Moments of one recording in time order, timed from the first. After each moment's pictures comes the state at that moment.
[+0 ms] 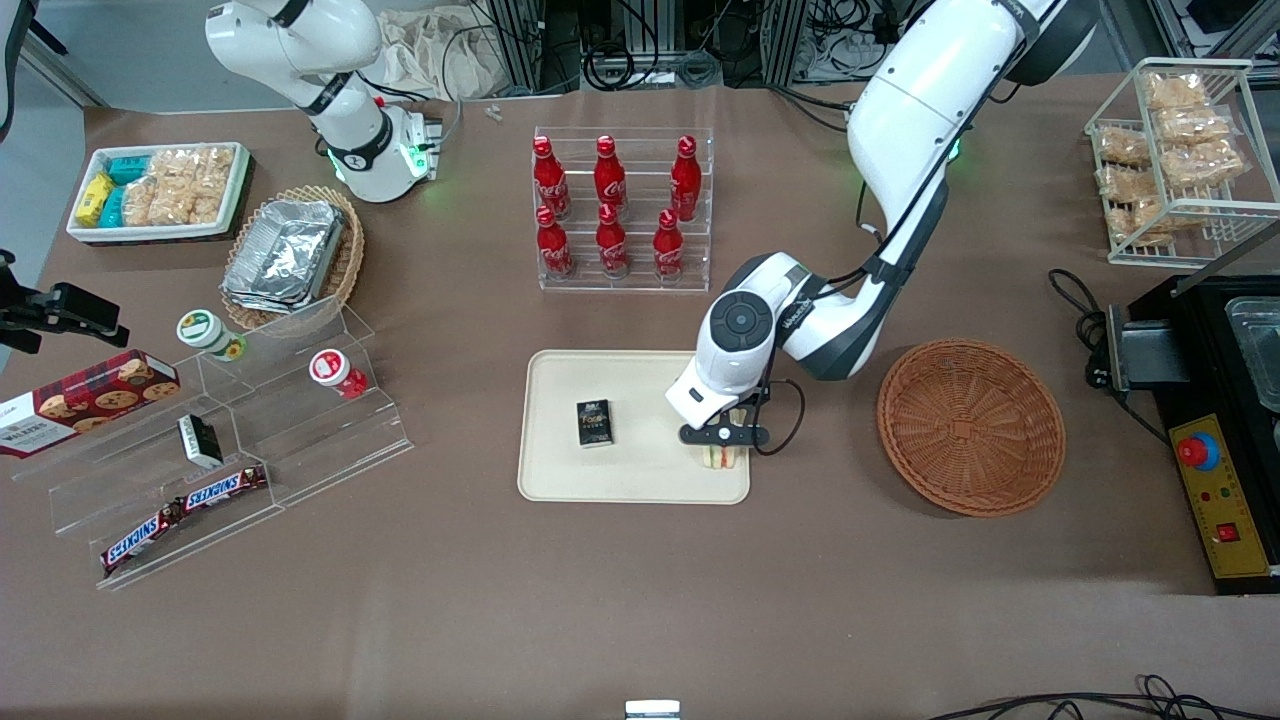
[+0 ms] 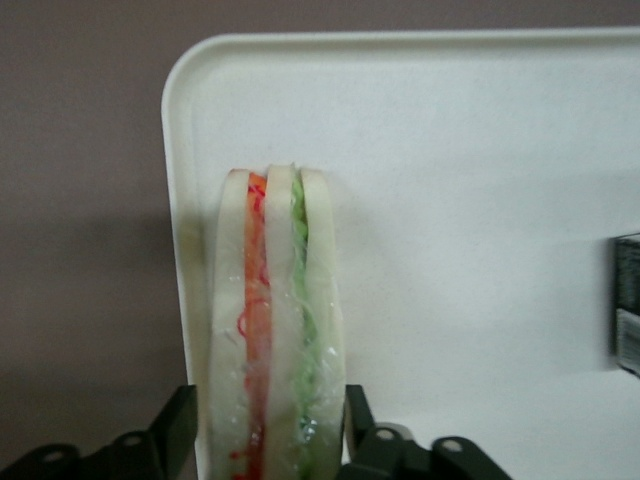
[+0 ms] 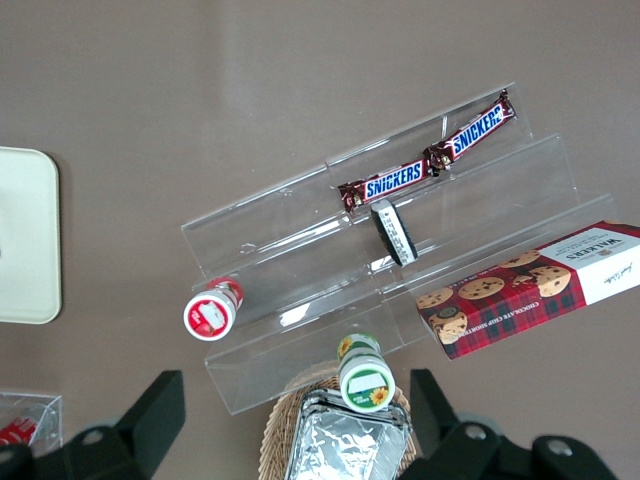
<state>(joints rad) -0.44 0.65 -0.24 -1.65 0.17 2.32 -0.71</state>
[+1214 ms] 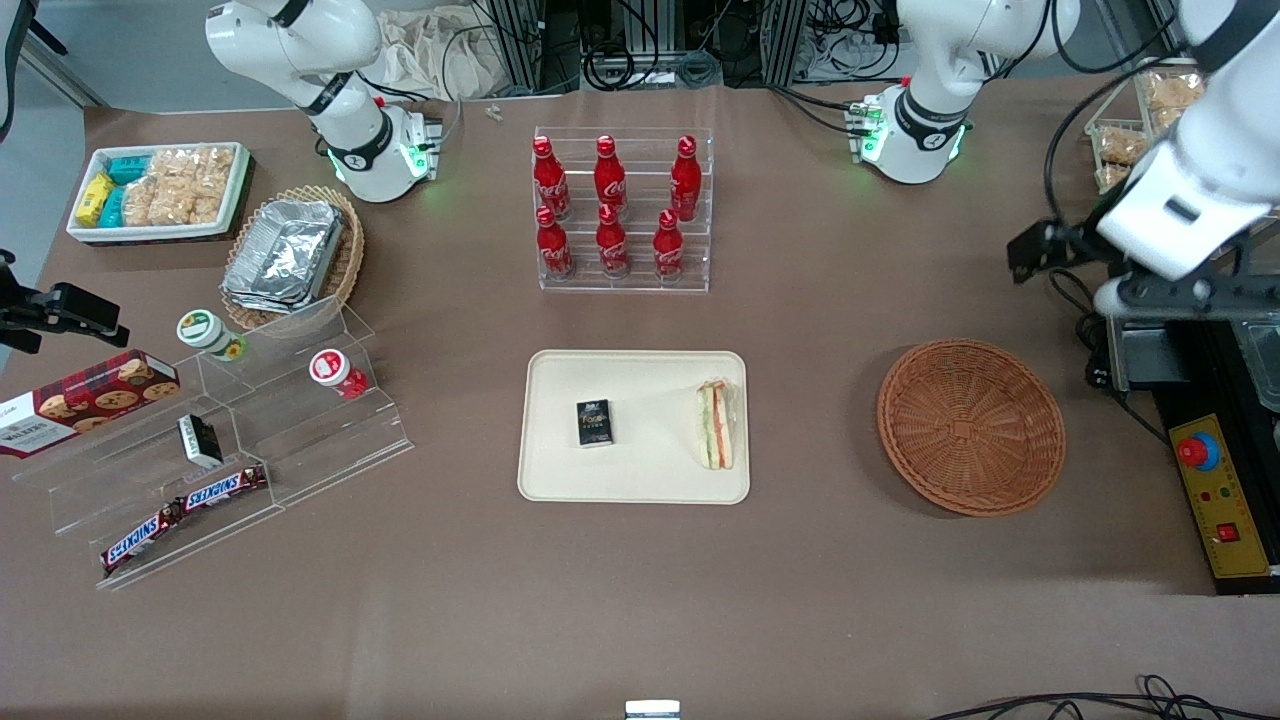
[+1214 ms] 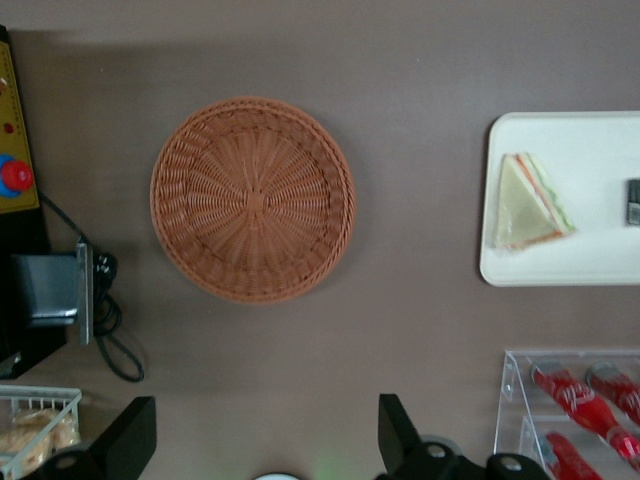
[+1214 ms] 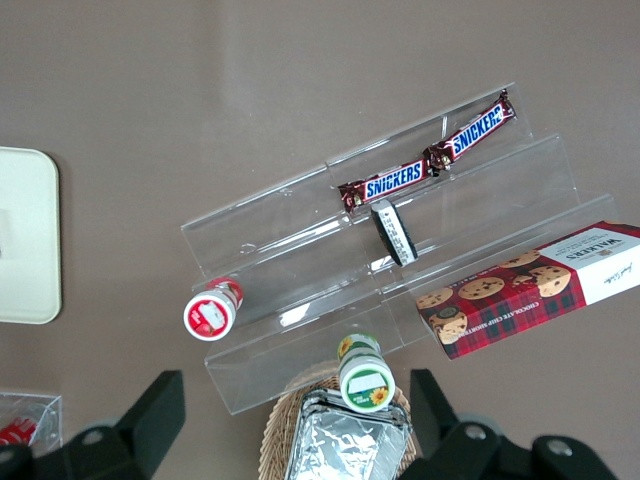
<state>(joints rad) -0.42 0.01 0.25 -1.50 0.00 1.48 -0.13</state>
